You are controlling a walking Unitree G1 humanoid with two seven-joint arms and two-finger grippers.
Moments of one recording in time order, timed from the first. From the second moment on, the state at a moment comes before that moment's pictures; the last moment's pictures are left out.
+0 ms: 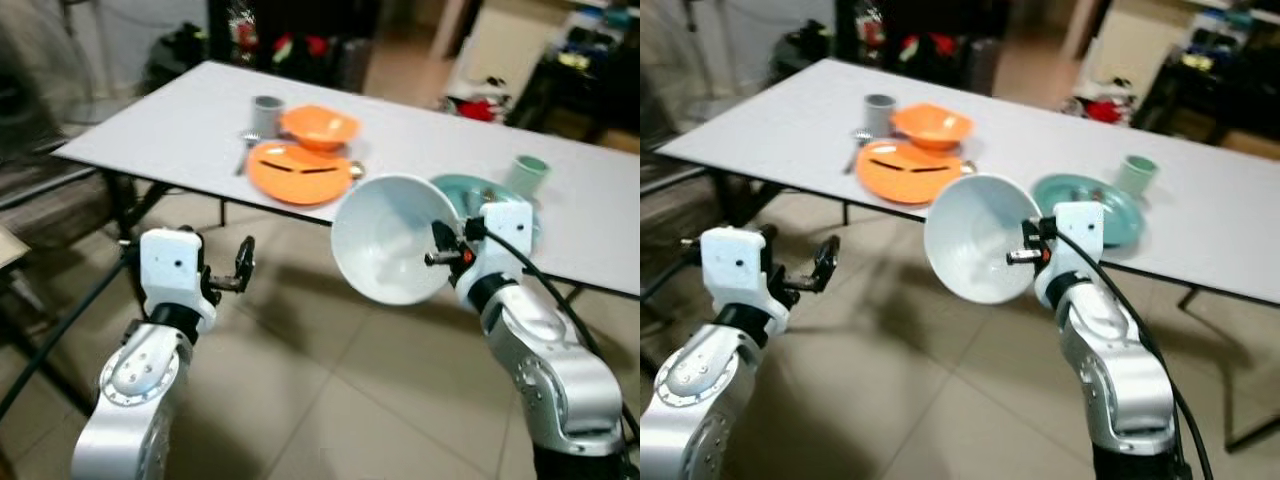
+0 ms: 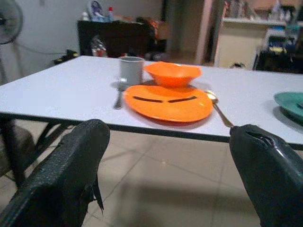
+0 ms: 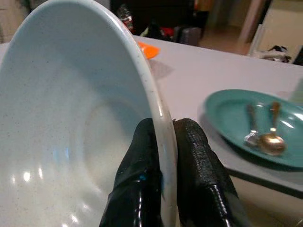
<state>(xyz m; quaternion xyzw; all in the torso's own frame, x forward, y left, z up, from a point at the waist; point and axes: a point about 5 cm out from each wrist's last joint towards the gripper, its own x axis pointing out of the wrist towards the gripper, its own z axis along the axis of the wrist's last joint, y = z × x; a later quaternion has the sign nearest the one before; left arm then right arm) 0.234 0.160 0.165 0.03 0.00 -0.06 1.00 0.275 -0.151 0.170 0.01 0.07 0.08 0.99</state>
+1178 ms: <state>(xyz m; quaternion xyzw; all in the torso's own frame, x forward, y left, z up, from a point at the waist) 0.245 0.153 0.172 0.01 -0.02 -0.06 1.00 0.284 -0.159 0.182 -0.01 0.04 0.06 1.00</state>
